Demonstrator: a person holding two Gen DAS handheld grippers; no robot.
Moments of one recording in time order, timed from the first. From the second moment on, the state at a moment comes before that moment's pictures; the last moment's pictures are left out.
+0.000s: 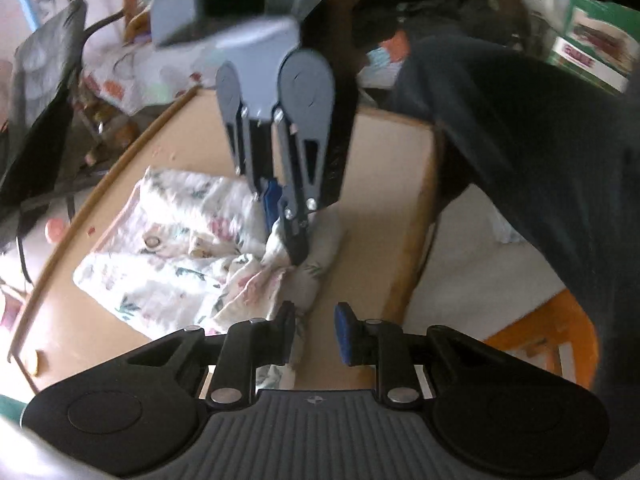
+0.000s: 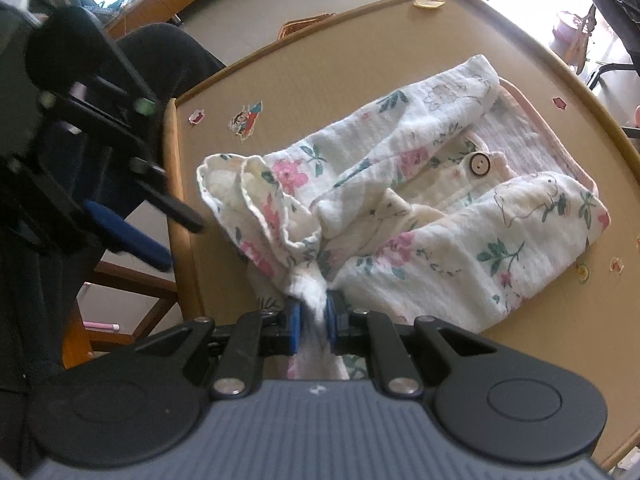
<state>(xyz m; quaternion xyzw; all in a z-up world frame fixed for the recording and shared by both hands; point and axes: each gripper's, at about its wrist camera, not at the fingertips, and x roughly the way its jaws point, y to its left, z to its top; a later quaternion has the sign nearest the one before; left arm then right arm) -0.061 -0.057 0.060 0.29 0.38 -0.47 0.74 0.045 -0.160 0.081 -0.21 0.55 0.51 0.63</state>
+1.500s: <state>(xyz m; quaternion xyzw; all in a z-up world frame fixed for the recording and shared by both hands) -0.031 -0.055 0.028 0.23 0.39 -0.40 0.79 -0.021 -0.161 0.093 -0.29 0.44 0.46 0.72</state>
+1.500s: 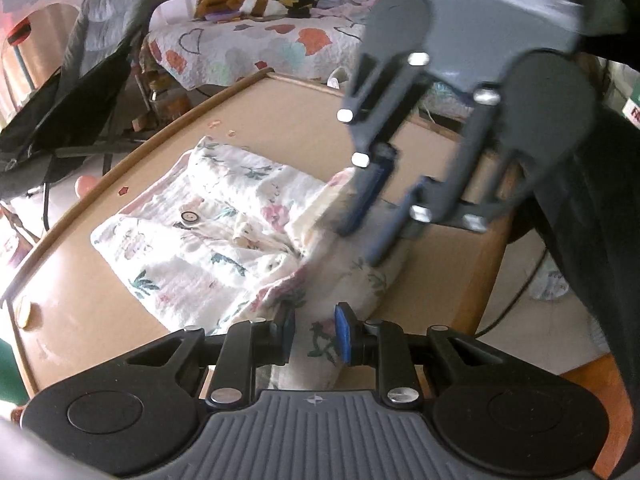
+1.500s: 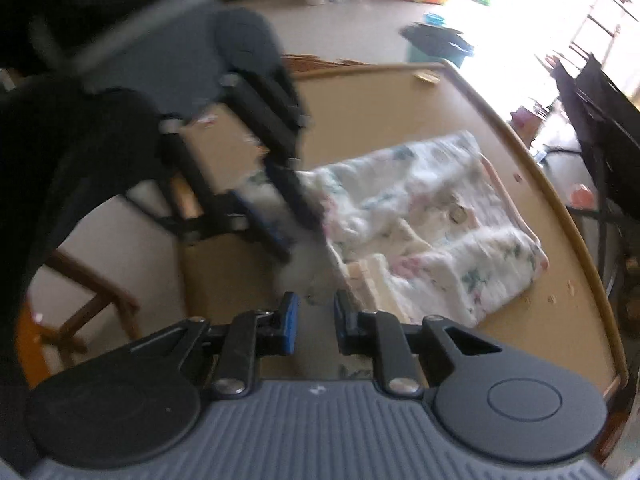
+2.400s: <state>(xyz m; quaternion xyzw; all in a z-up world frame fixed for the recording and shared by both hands) -0.055 -0.042 0.034 0.34 0.35 -0.45 0.75 -0.023 -0.183 0.085 -0.29 0.43 0.43 0.74</state>
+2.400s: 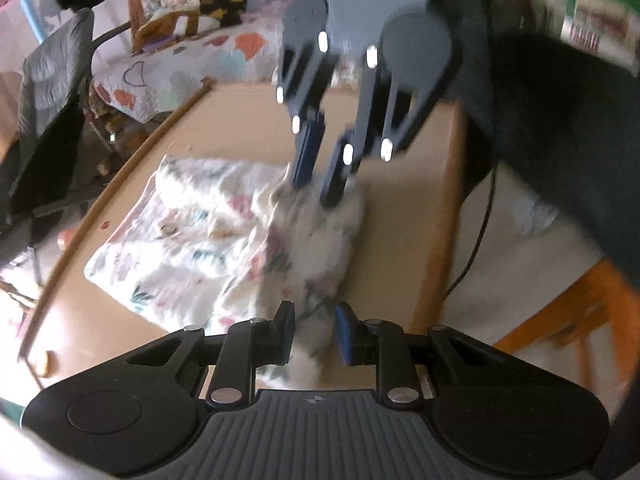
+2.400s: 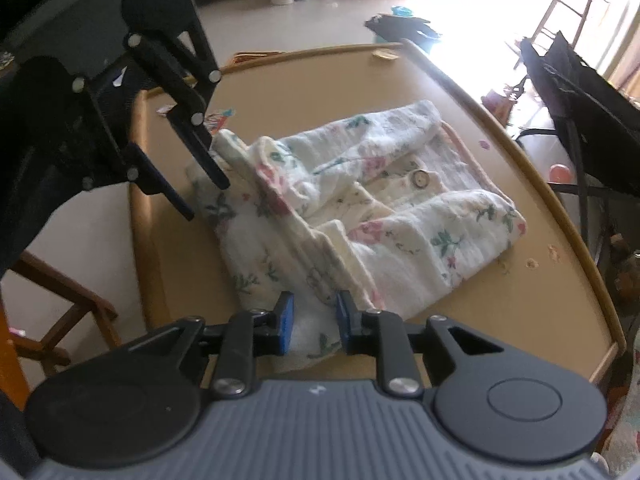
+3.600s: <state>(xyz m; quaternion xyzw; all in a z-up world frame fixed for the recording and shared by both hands) -0.080 -0.038 0.055 0.39 0.26 -0.44 0.77 -0.032 -0.163 0.097 -0.26 0.44 0.46 0.73</state>
